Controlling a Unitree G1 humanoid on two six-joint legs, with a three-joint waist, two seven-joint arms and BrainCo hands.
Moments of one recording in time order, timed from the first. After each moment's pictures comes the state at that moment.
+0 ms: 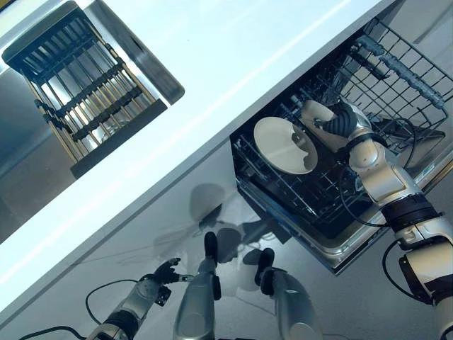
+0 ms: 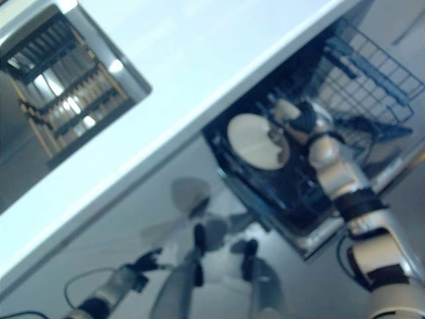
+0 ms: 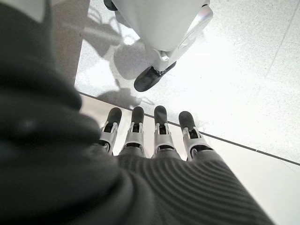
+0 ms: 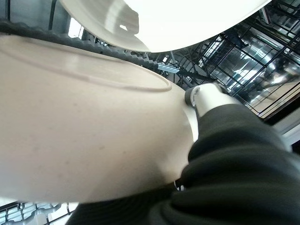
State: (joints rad) left arm -0.20 0.37 -0.43 0.93 -0.02 0.00 -0.05; right arm -0.87 -0.74 0.41 0.48 -0.16 0.17 -0.12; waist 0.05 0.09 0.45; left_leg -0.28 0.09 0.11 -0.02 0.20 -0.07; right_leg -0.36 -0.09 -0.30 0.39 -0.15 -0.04
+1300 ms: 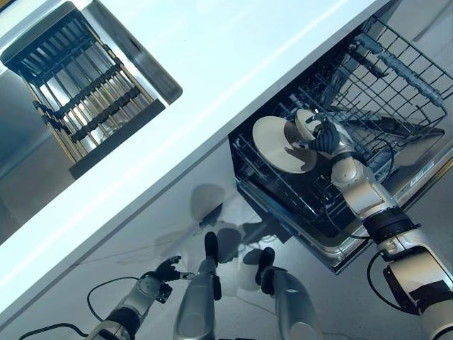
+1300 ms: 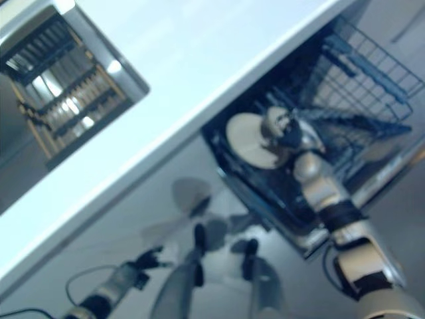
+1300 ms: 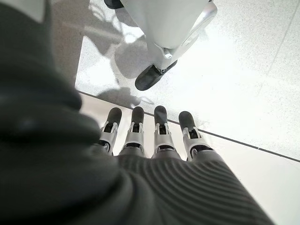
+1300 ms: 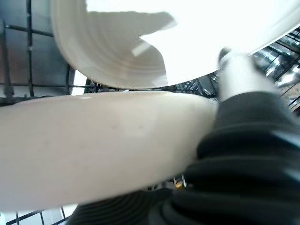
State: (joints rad) left arm -0.22 0.37 -0.43 0.93 -0.02 0.01 -0.04; right arm -0.79 -0.64 0.40 0.48 -0.18 0.21 -0.20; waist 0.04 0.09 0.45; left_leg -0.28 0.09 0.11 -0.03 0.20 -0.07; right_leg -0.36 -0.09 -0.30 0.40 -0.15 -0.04
